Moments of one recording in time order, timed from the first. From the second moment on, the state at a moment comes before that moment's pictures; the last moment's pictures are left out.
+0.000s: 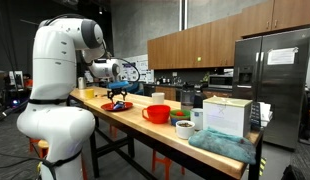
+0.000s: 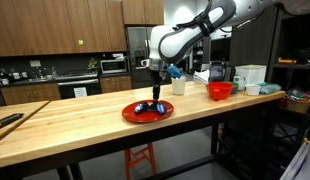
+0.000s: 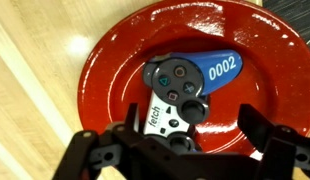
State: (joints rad) arm 0.23 0.11 0.26 -1.97 -0.07 2.28 -0.43
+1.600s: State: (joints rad) arm 0.26 0.13 0.27 -2.11 -0.12 2.50 -0.32
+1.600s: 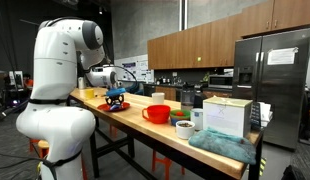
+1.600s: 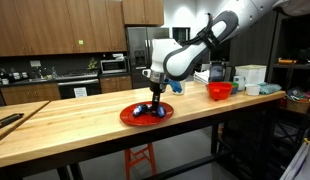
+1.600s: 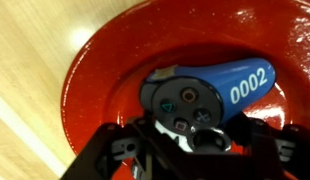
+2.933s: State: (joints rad) arm 0.18 -0.04 0.18 -2.02 -0.32 2.19 -0.15
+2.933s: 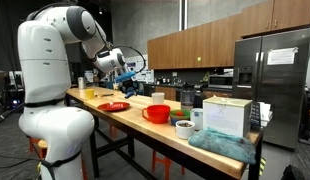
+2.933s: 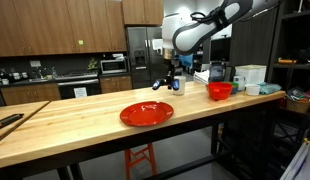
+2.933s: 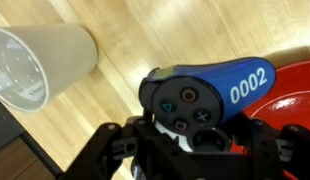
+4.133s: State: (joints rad) arm 0.19 -0.16 0.19 -2.30 -0.17 2.09 -0.03
